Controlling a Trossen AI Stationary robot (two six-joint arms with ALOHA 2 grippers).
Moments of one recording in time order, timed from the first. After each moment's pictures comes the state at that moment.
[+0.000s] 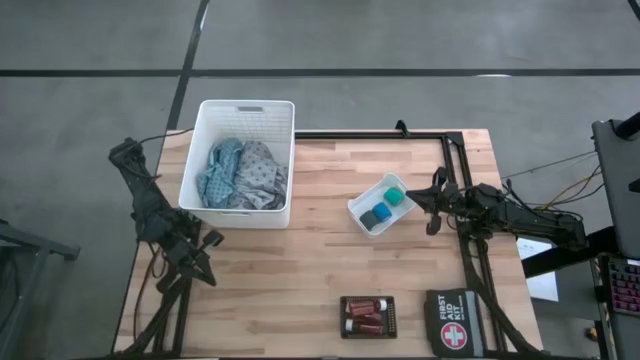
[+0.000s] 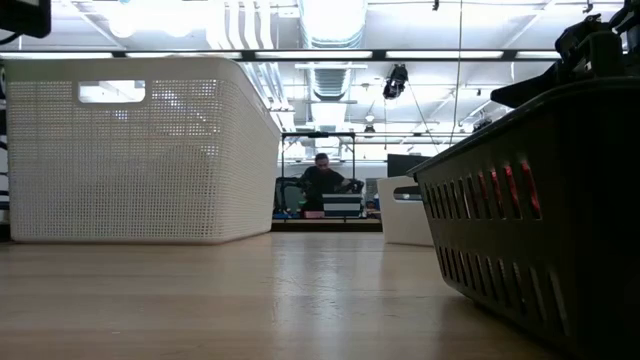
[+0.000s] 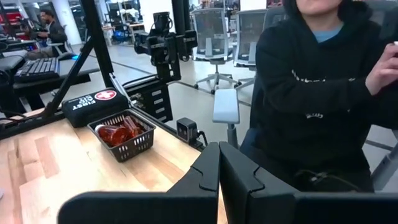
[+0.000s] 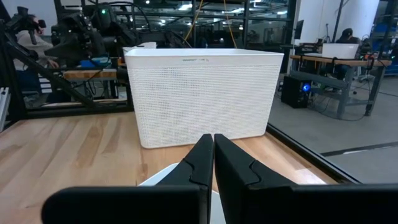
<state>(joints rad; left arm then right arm) -0.94 0.31 0.25 -0.07 -0.18 0.05 -0.17 0.02 0.02 0.03 0.08 0.02</state>
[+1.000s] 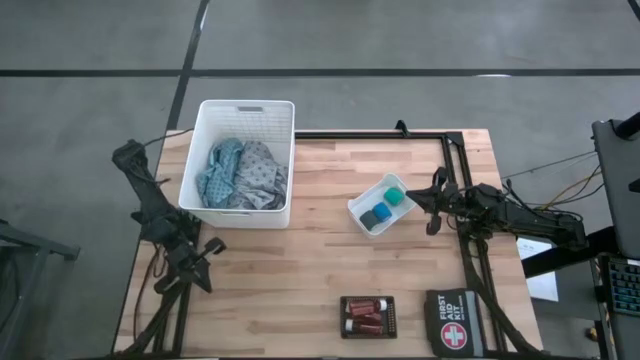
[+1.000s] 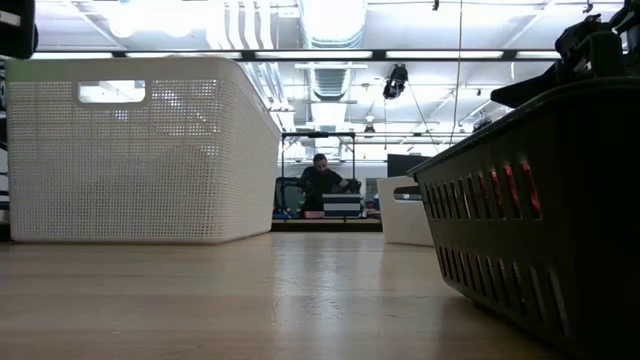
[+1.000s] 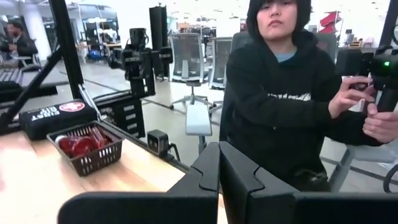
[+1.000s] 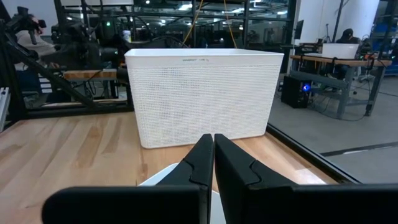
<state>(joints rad) -0.94 0.24 0.09 0.14 -0.07 0.01 -0.17 0.02 0.02 0.03 0.08 0.02</state>
